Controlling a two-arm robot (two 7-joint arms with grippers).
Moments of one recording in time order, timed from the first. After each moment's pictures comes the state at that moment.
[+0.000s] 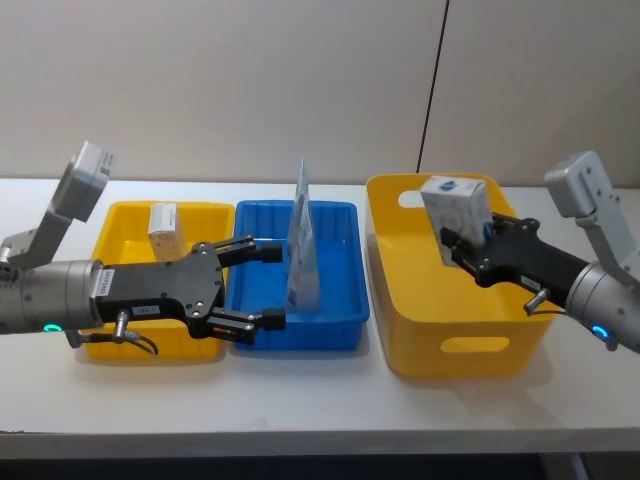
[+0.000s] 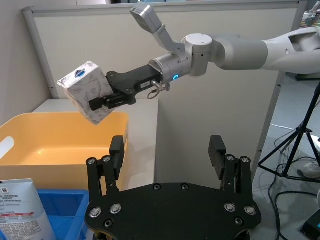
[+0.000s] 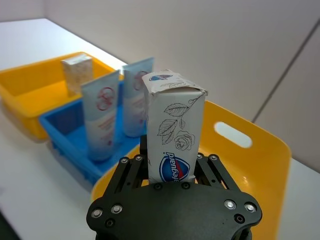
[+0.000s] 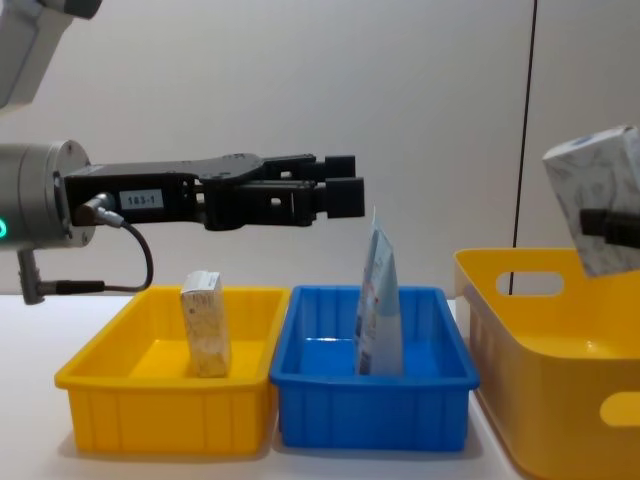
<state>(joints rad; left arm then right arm) -0.69 0.44 0.59 -1.16 -0.71 -0.03 -1.32 0.36 0.65 -0.39 -1.51 0.45 0.11 0.40</state>
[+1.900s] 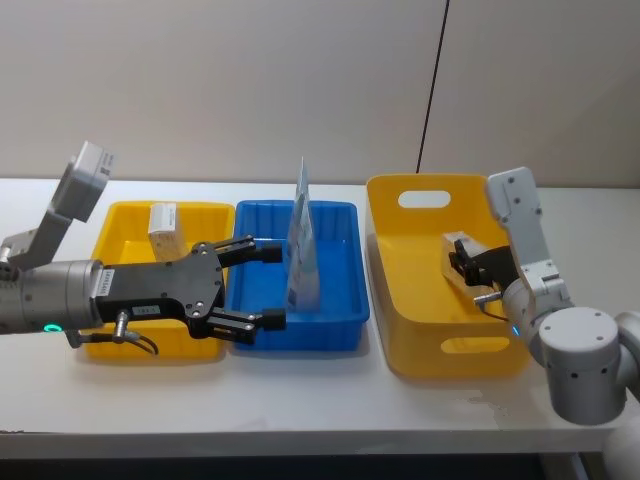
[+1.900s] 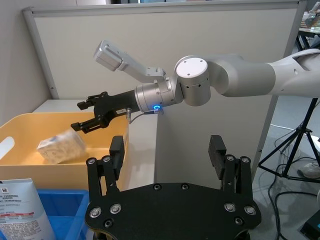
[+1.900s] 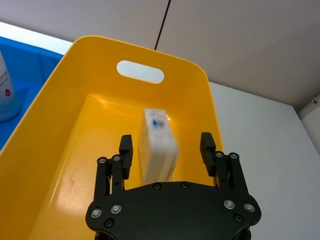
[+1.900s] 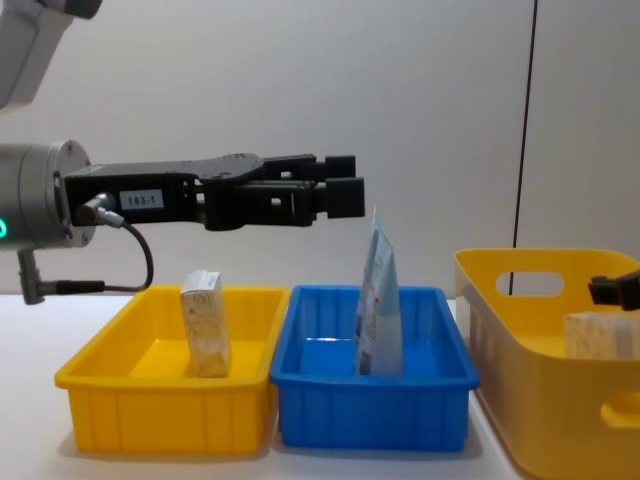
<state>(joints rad) -0.69 0.44 0.59 -1.16 -0.71 -0.03 -1.32 0.39 0.35 -0.40 -1.41 0.19 0.44 -0.22</state>
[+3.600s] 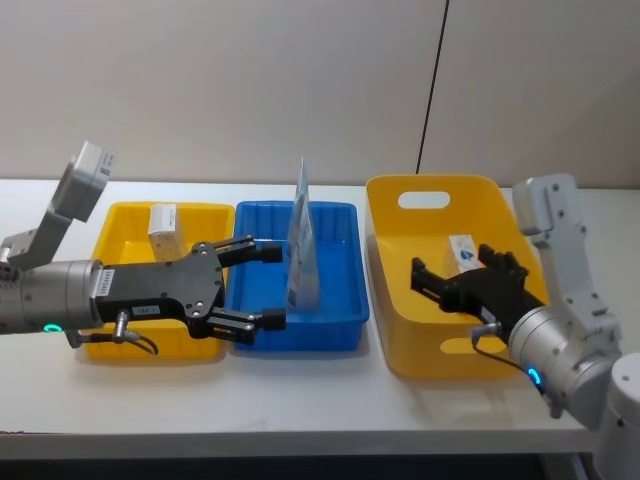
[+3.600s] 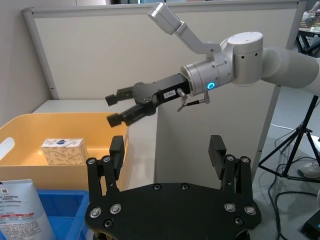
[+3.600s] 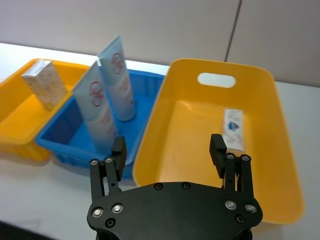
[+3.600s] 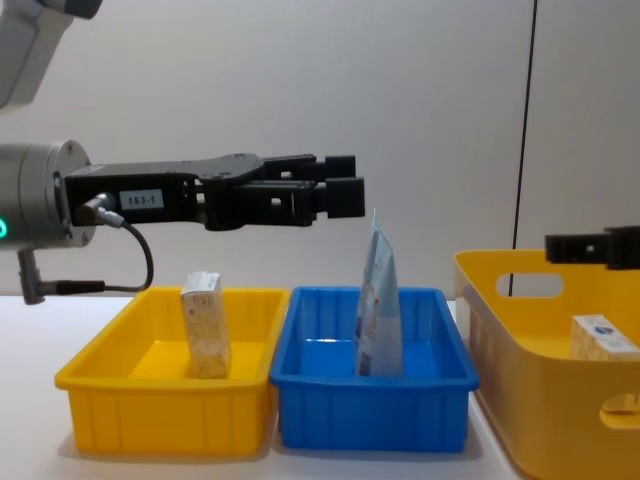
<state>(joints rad) -0.69 0.44 0.59 -1.16 -0.71 -0.03 -1.32 0.10 0.36 -0.27 -1.89 0.37 0.54 -0.09</state>
